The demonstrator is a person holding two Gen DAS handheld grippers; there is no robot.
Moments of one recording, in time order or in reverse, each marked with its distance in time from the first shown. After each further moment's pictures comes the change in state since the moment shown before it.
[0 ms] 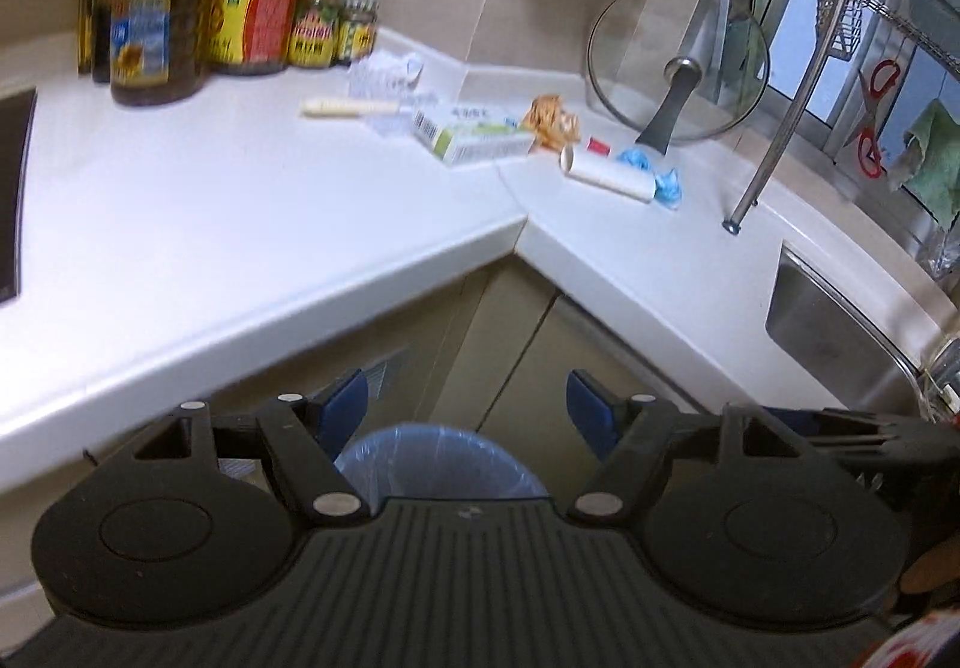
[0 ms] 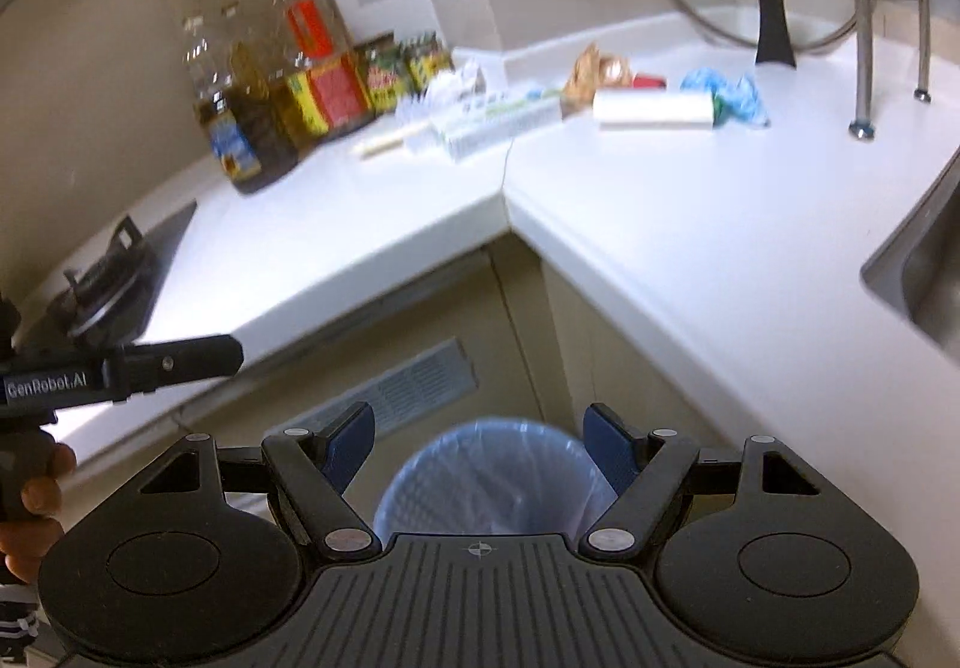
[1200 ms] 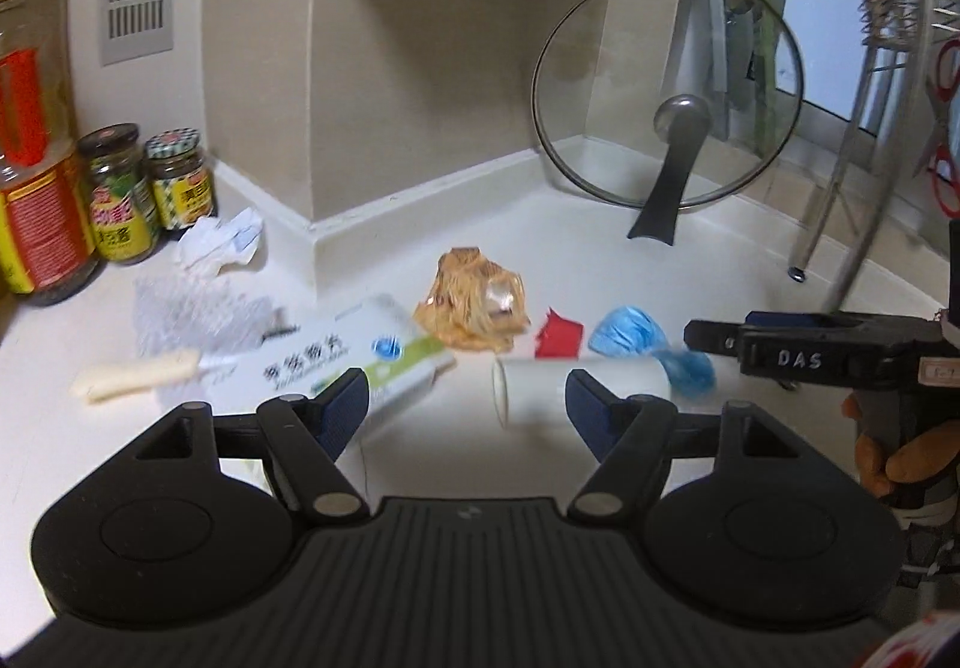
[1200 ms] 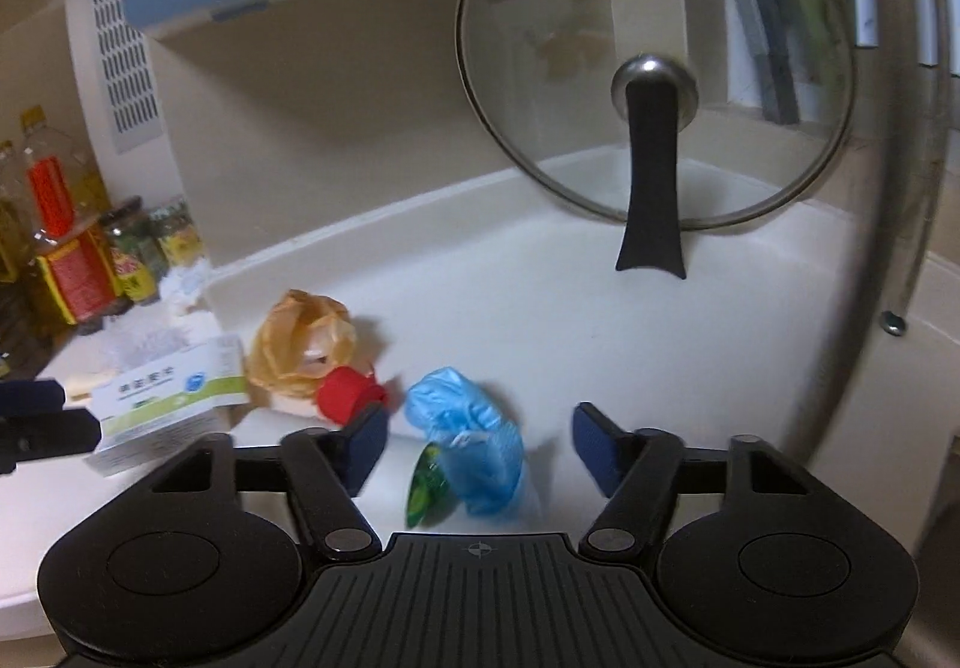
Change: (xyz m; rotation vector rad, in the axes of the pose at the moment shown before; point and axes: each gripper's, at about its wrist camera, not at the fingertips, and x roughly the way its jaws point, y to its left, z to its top) left arm 0.224 -0.106 0.183 0.189 -0.058 0.033; right arm 0.129 -0.203 0.220 -0.062 -0.168 -0.185
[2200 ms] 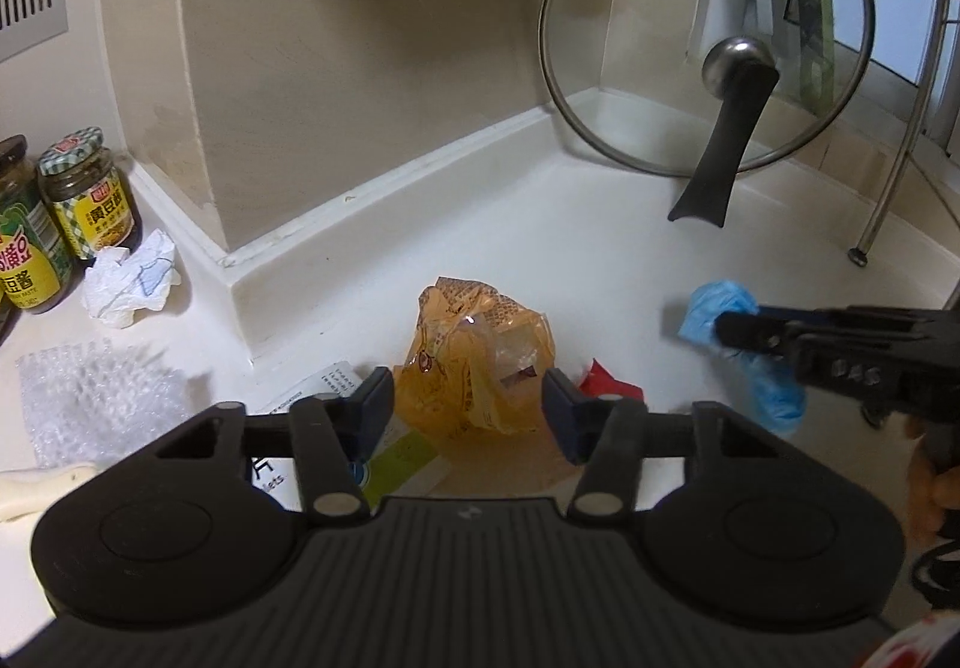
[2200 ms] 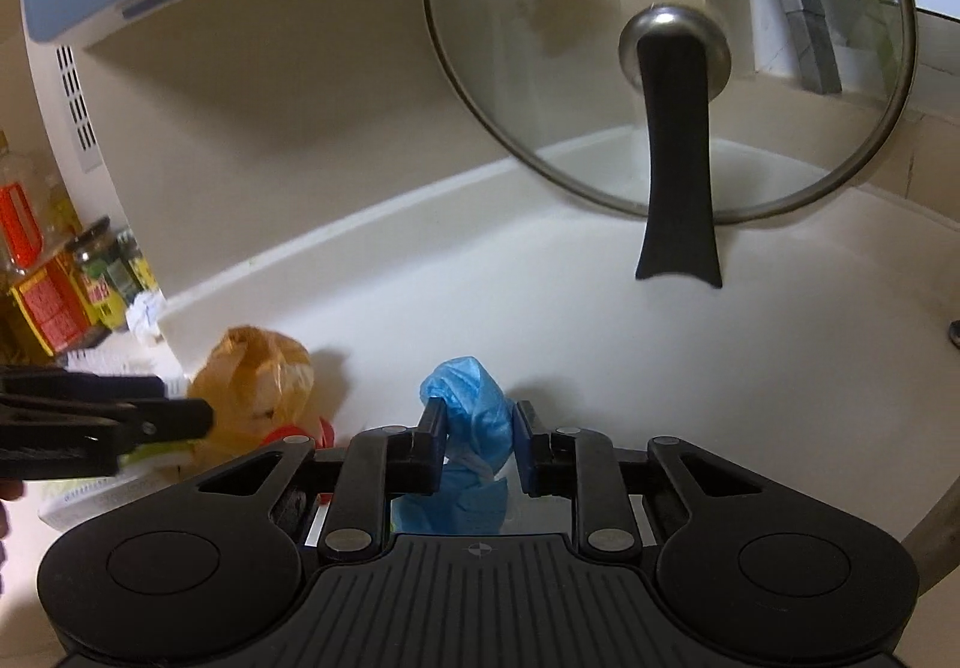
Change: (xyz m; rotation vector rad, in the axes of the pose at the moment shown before) left arm 0.115 -0.002 0.034 0.054 0.099 0.002; right arm 0.056 -0.026 0.022 0.044 0.007 0.046
